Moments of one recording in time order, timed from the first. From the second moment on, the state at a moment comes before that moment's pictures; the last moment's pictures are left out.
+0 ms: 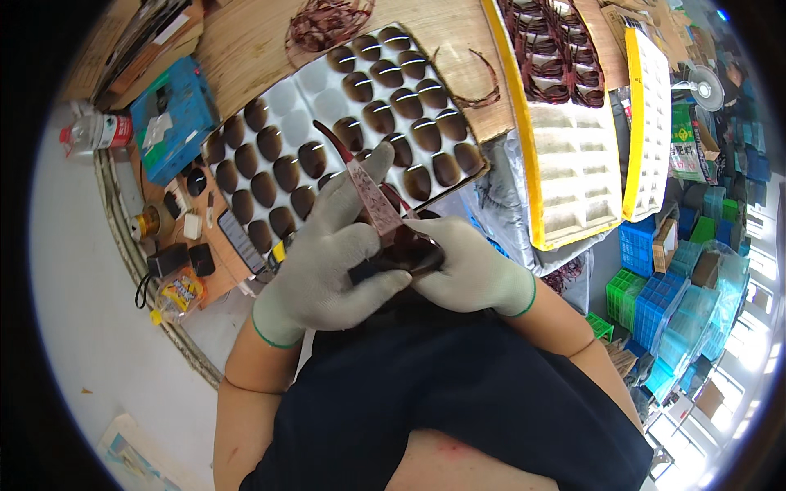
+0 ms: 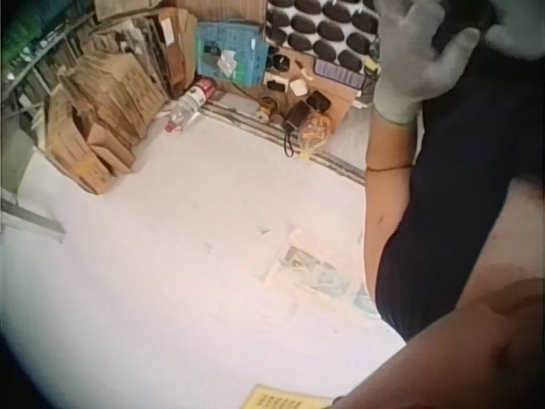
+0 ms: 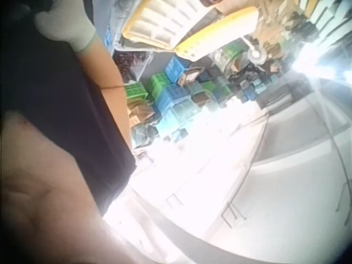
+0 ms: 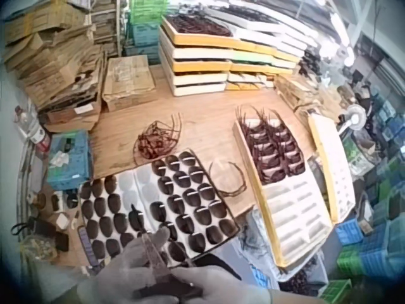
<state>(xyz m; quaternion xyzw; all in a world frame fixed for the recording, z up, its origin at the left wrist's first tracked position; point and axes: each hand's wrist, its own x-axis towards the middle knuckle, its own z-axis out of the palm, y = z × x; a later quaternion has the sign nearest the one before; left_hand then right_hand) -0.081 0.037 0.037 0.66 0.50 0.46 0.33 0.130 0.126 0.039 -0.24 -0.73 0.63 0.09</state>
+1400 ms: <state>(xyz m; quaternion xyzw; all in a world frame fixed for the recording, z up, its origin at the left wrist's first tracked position) 0.015 0.068 0.012 0.35 0.75 0.43 0.36 0.166 0.376 -0.131 -0.32 -0.92 0.17 -0.11</state>
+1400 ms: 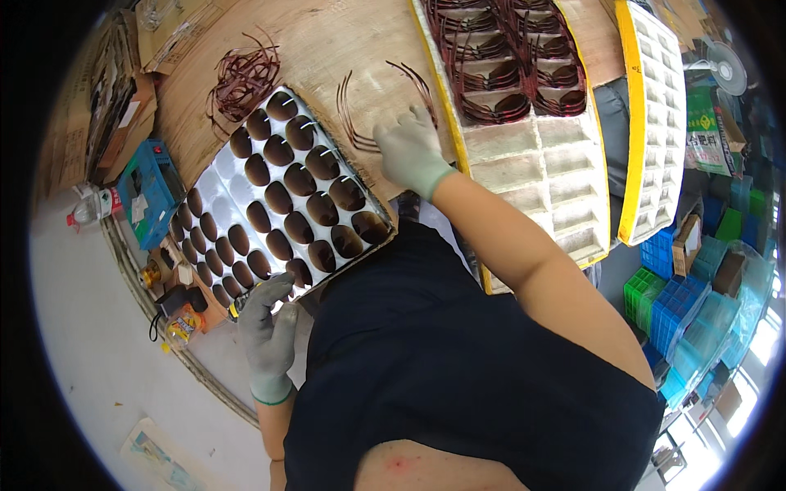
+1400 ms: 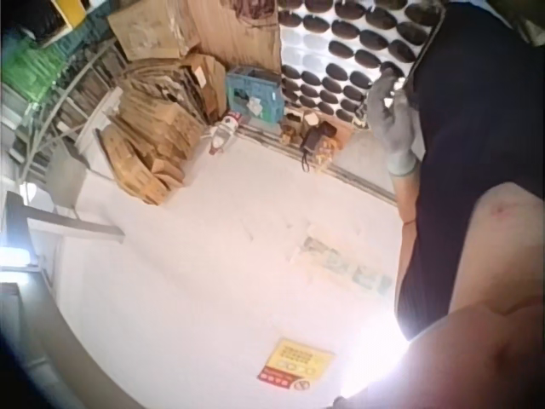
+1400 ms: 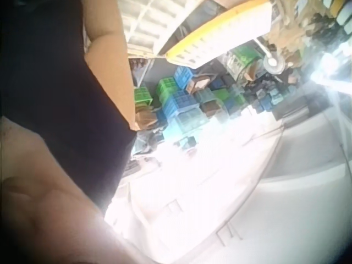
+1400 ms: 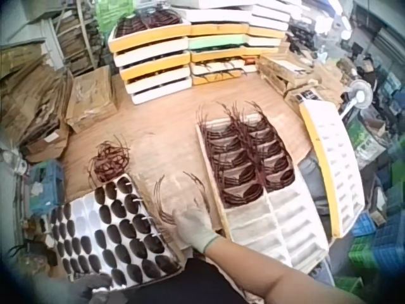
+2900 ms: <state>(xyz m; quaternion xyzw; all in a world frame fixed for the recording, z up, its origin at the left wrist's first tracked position) -0.073 -0.142 0.016 0.36 0.77 0.42 0.31 -0.044 0.174 -0.061 -0.21 -0.96 0.10 -0.11</state>
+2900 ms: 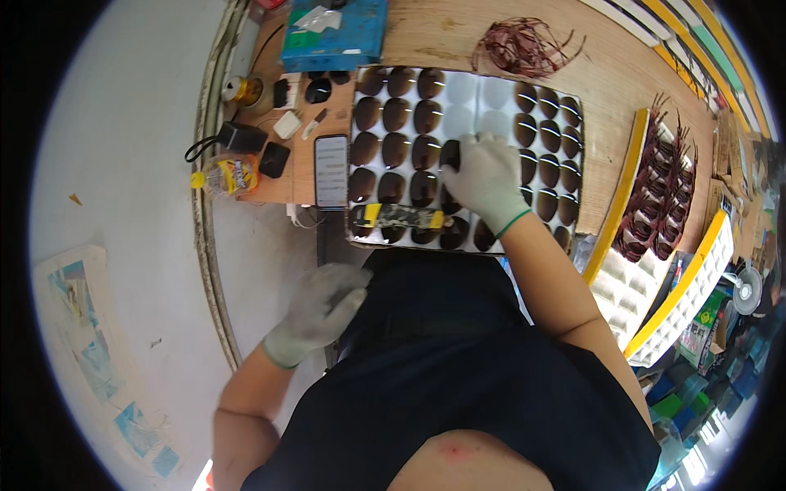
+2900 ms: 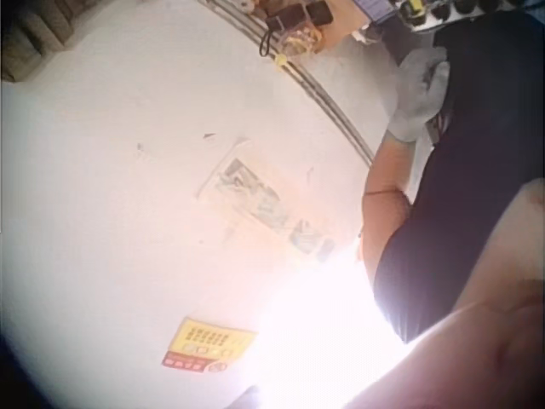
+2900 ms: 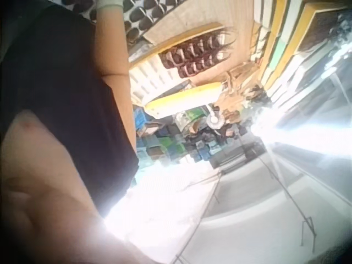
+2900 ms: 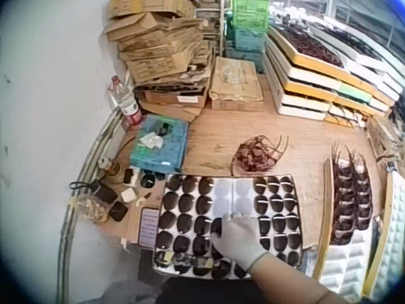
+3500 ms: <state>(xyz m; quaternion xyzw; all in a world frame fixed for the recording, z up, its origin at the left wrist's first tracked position) -0.144 -0.049 -0.012 0.45 0.69 0.47 0.32 0.024 0.219 -0.008 0.00 -0.95 0.30 0.00</state>
